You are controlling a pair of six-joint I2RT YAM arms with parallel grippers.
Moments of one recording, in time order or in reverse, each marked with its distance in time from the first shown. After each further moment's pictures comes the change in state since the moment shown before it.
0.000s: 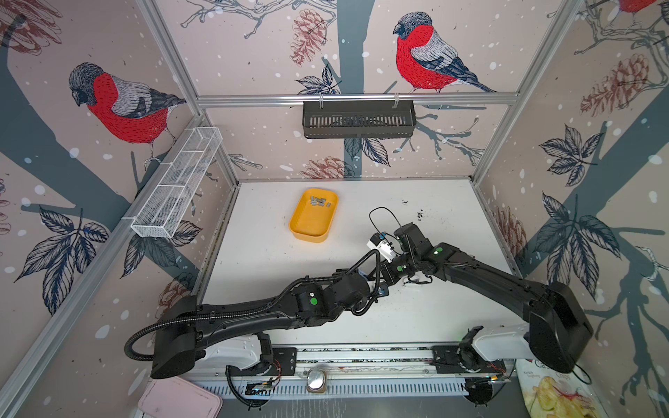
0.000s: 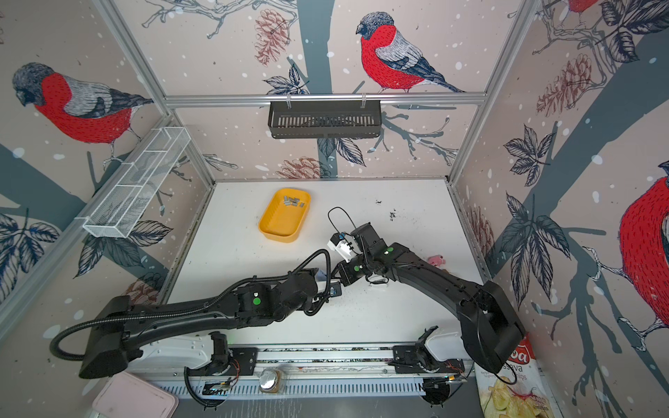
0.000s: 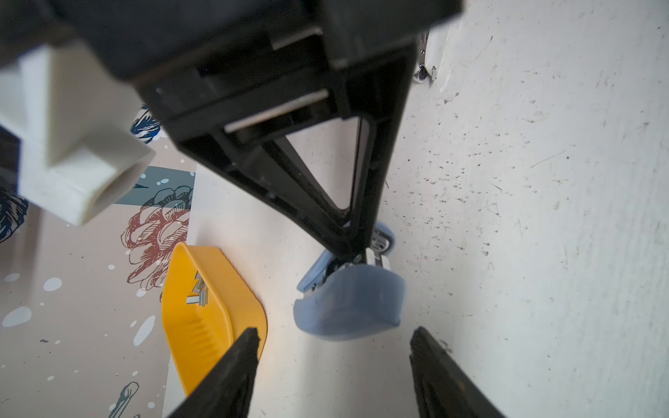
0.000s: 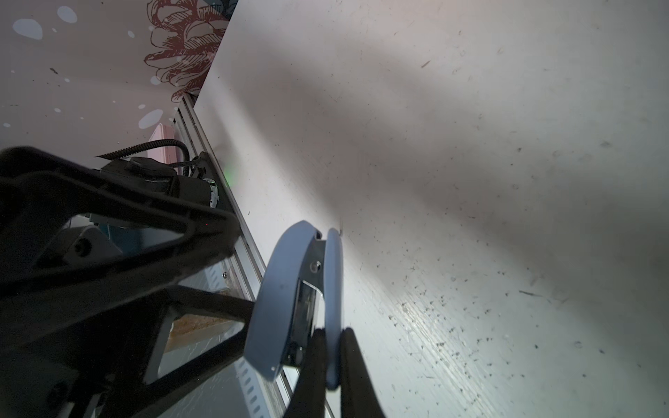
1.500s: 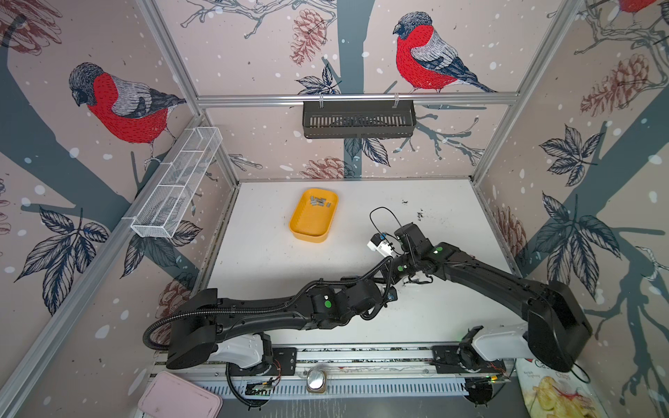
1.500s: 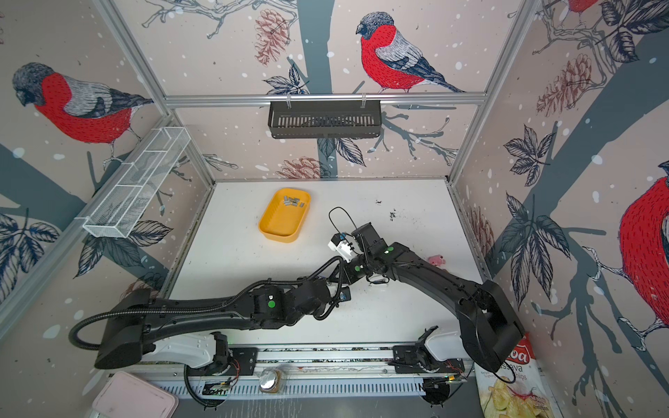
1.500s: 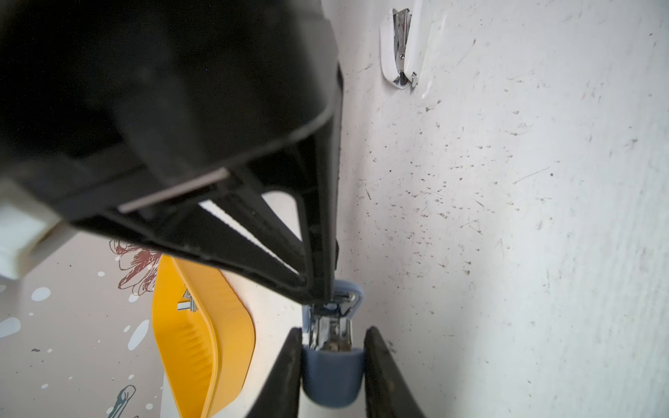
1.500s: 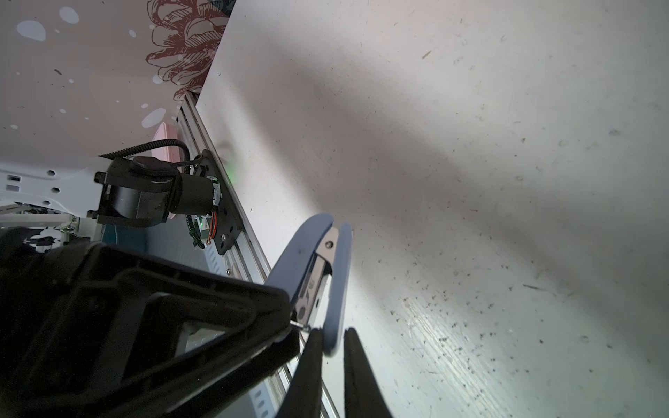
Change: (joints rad) left arm -0.052 0.111 0.042 0.002 -0.048 -0.061; right arm -0.027 0.000 -0.008 -0.004 -0.024 0.003
